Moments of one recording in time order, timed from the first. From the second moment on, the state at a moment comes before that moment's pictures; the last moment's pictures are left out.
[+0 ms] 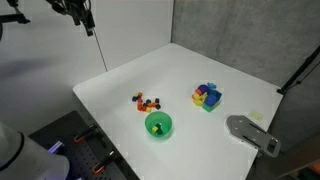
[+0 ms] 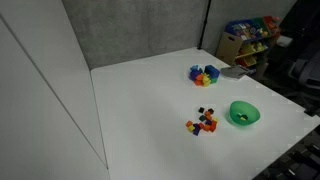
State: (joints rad) arm 0.20 -0.48 0.19 -2.31 0.32 1.90 0.24
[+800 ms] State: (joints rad) arm 0.18 -0.43 0.21 -2.31 0.24 1.94 0.24
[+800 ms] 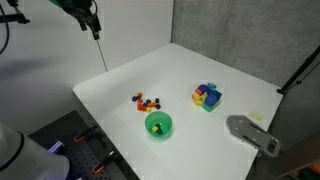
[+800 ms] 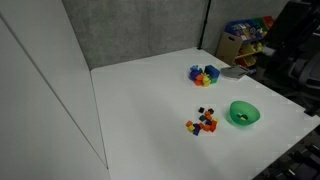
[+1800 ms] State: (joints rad) arm 0.13 -0.16 0.22 -2.24 0.00 2.12 0.32
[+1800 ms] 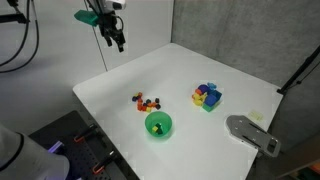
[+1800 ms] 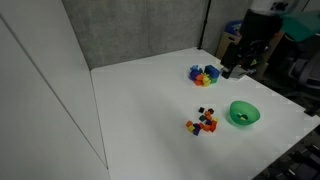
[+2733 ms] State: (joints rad) arm 0.14 0.17 0.17 -2.23 -0.04 2.44 0.29
